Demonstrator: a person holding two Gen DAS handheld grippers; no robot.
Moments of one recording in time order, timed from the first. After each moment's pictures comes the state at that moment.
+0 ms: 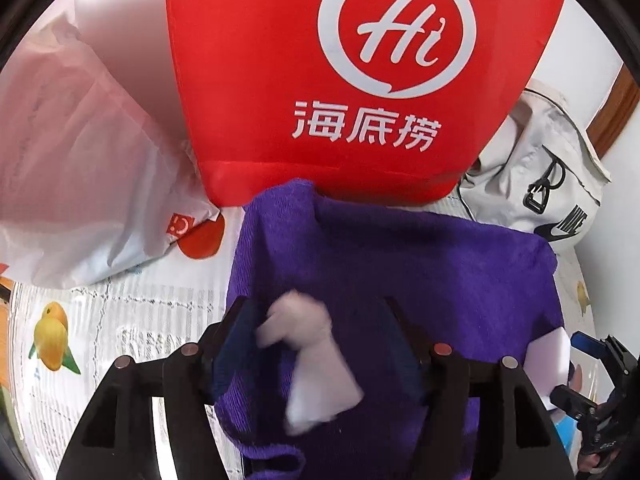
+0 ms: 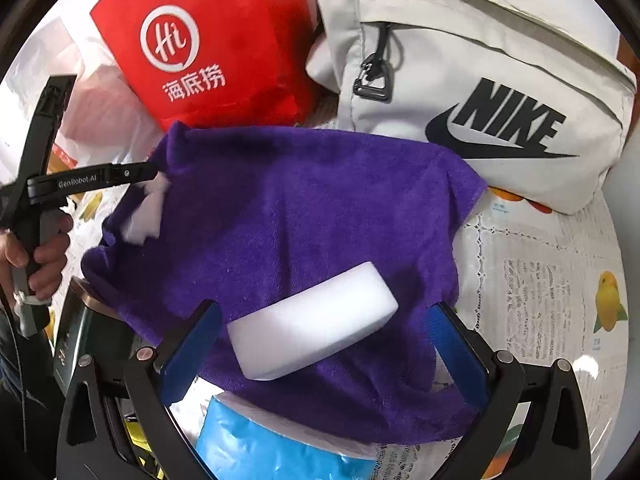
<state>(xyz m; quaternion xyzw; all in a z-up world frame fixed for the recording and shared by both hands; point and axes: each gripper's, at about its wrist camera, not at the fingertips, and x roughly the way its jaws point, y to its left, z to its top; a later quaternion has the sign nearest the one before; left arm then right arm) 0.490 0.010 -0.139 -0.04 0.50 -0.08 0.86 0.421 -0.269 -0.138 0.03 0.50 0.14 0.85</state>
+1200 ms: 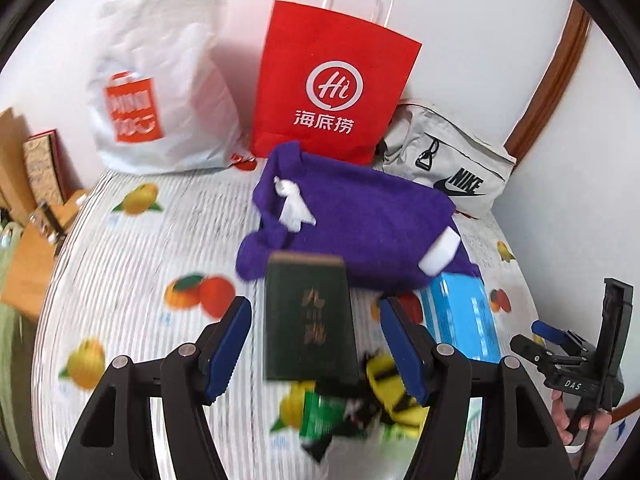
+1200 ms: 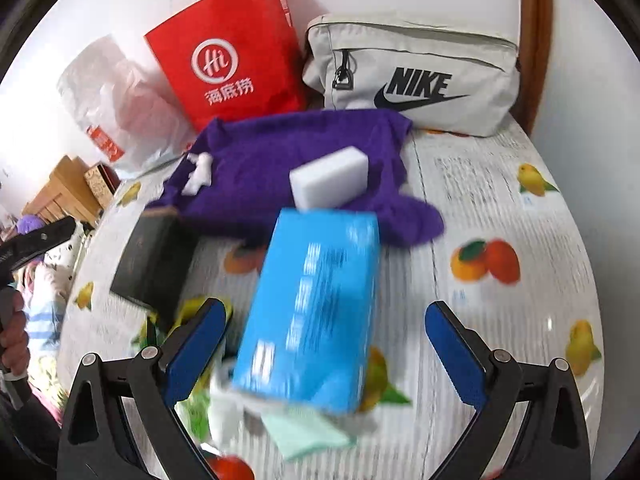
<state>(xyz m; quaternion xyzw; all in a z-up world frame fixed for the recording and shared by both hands) 0.238 0.049 -0.050 -0.10 0.44 -0.09 0.89 0.235 -0.273 -0.091 0.06 0.47 0.08 0.88</state>
